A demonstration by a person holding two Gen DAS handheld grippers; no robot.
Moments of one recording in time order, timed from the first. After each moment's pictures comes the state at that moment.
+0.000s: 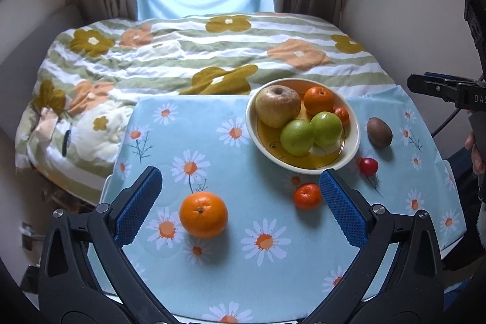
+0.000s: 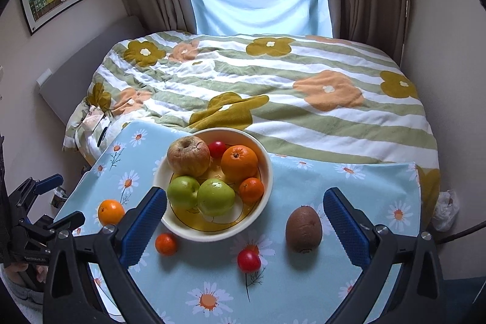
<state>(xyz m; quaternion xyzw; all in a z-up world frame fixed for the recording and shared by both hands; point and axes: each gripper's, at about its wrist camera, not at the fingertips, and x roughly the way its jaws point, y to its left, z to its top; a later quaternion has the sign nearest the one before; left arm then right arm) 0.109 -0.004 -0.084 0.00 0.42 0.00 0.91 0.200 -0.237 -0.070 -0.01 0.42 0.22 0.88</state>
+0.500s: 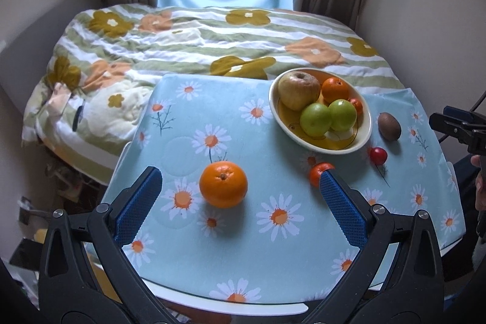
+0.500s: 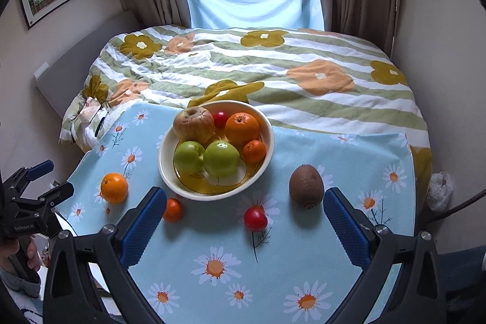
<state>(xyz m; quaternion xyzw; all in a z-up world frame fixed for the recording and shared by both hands) 0.078 0.022 -0.098 -0.04 0.43 0.04 0.90 0.151 -0.235 -0.089 -0.01 0.43 0.19 0.88</state>
